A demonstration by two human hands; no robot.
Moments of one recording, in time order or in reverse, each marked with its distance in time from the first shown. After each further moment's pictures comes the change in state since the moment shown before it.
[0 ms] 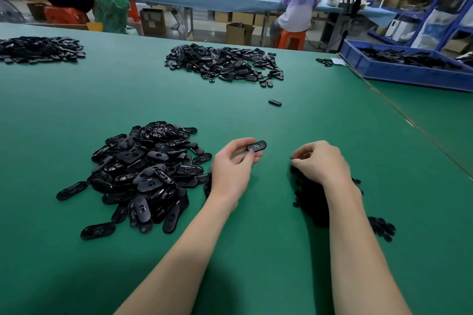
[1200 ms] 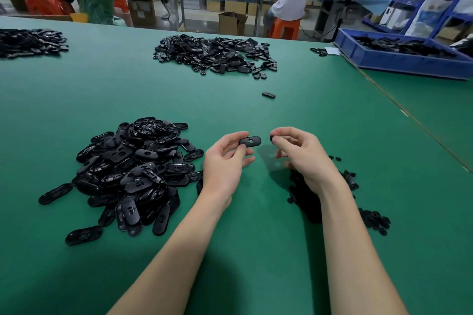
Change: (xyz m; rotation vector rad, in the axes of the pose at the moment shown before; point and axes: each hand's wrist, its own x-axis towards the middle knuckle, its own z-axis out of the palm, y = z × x) left_hand 0.003 0.000 0.002 -0.077 0.008 -0.045; right_hand -0.013 -0.012 0.010 0.876 -0.205 -0.142
